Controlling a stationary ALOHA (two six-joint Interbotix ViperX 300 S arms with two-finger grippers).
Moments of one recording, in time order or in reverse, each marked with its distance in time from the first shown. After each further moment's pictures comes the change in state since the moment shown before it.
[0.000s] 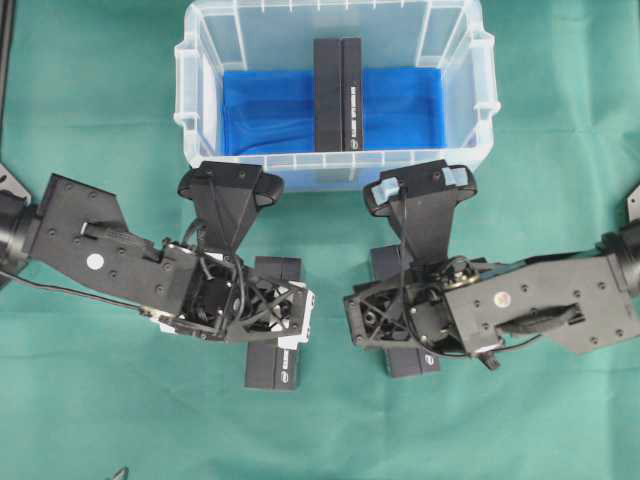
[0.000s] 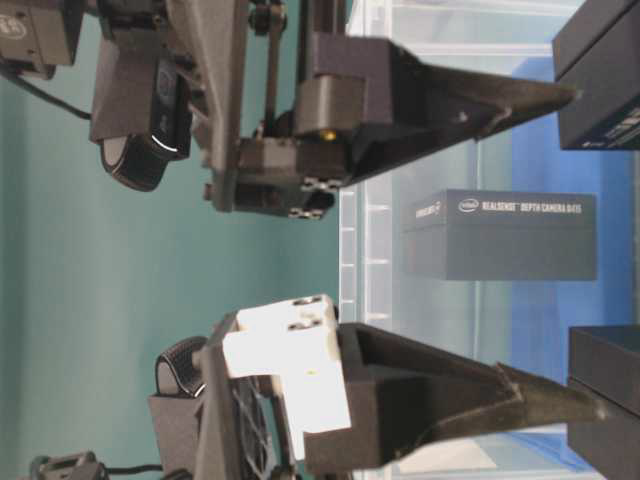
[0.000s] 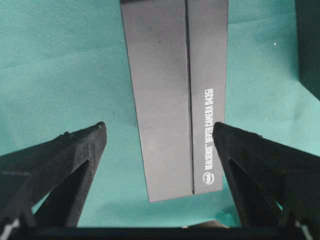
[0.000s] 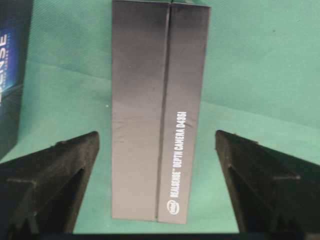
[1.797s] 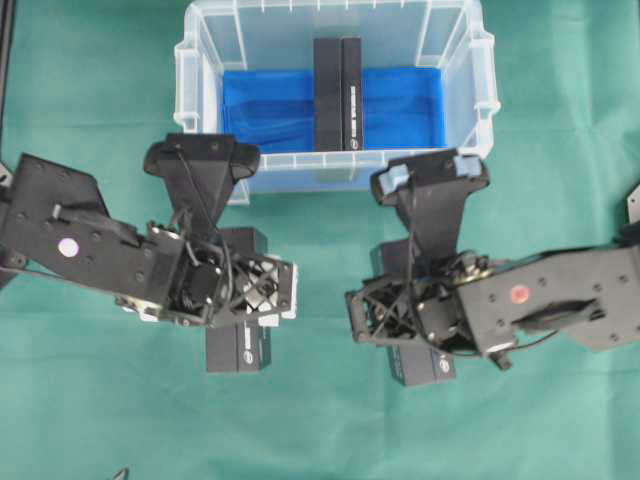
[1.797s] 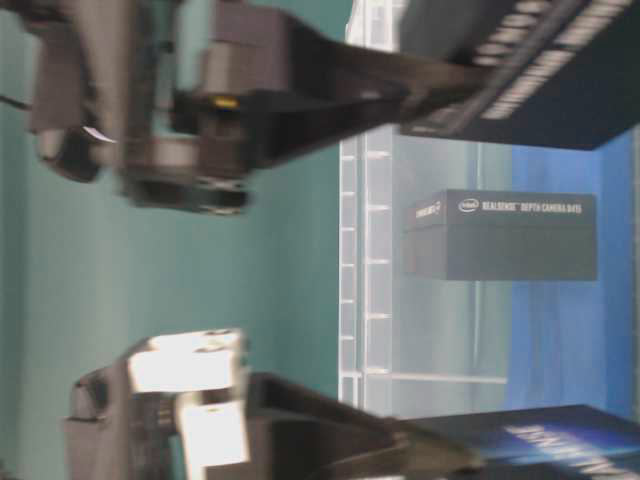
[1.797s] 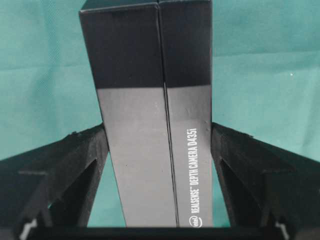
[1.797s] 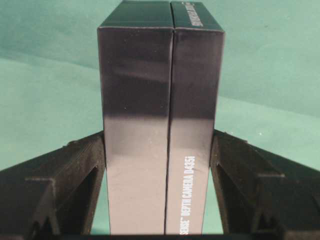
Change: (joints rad) left arm 0.008 -0.035 -0.081 0.032 0.232 -0.084; right arm 0.000 -0.021 -0.038 0.005 0.052 0.012
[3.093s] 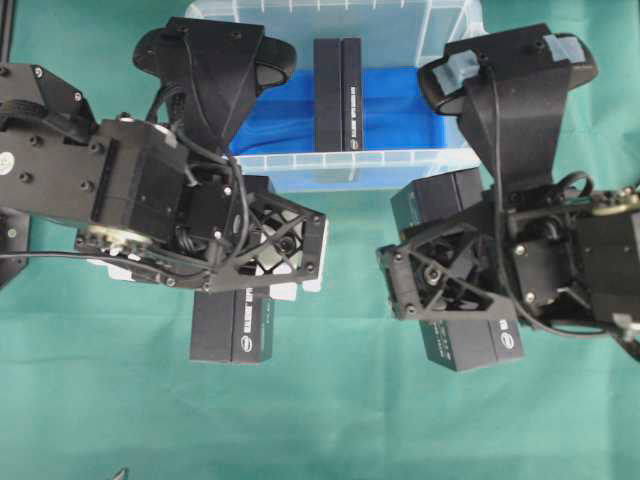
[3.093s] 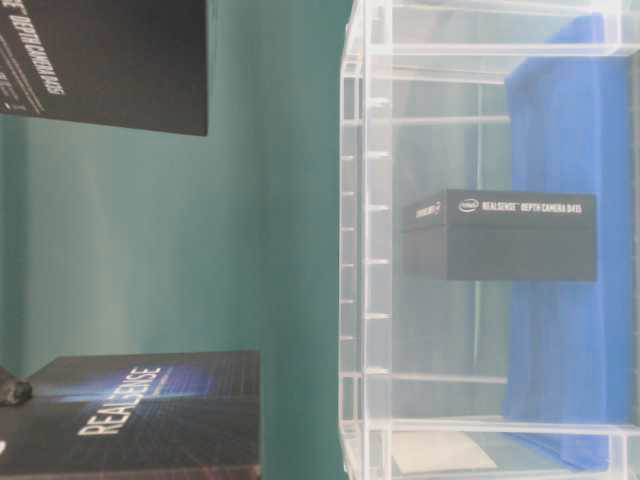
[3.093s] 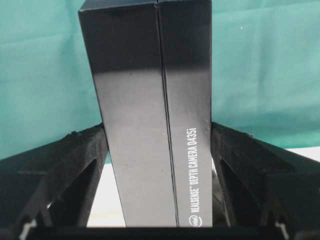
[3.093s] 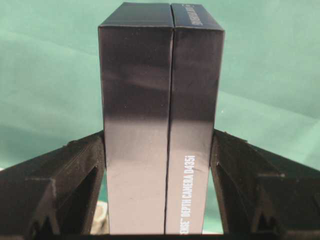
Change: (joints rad) left arm 0.058 0.098 -0.669 -0.014 0.607 0.172; right arm 0.000 -0.058 -0.509 -0.071 0.526 -0.170
